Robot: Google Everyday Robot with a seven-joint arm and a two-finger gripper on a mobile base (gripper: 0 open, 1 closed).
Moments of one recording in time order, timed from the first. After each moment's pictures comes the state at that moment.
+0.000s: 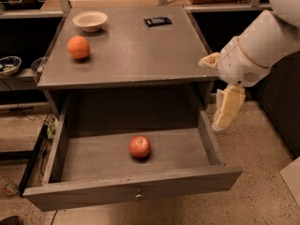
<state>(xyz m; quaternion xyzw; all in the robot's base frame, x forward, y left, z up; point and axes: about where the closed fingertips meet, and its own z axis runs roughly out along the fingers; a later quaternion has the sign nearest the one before) 0.500 -0.142 0.893 -0.70 0.68 0.06 0.21</state>
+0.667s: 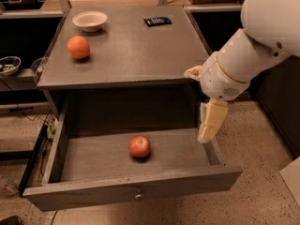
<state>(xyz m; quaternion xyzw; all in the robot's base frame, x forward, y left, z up) 0.488 -0.111 0.867 -0.72 0.66 0.05 0.21</state>
